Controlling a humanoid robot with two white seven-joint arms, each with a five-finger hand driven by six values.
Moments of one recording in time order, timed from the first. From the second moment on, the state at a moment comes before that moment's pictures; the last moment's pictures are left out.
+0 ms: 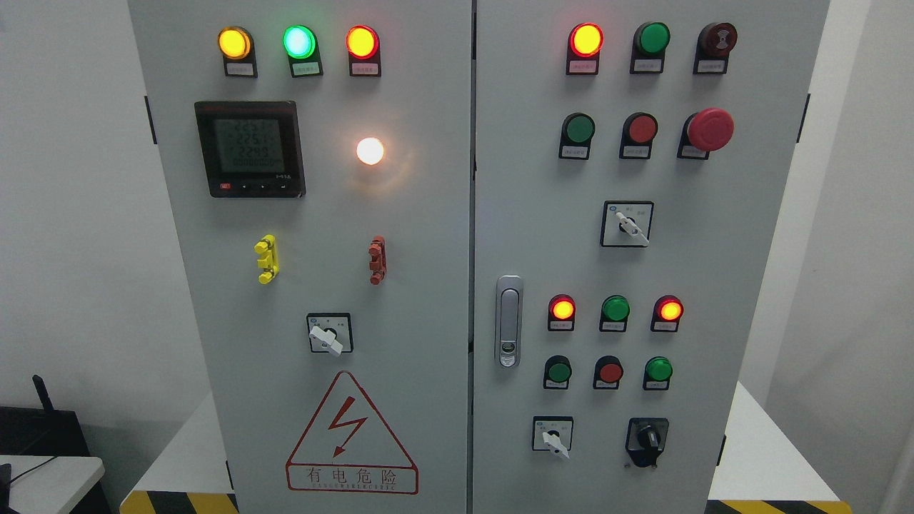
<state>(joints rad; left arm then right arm) 0.17 0.00 0.34 -0.17 -0.29 -0.19 -0.06 0.12 0.12 0.00 -0.09 0.00 0.00 -0.21</state>
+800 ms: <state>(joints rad) 0.14 0.00 0.24 -0.08 -0.29 -0.15 -0.05 0.12 0.12 0.00 -0.09 0.00 0.00 -0.21</state>
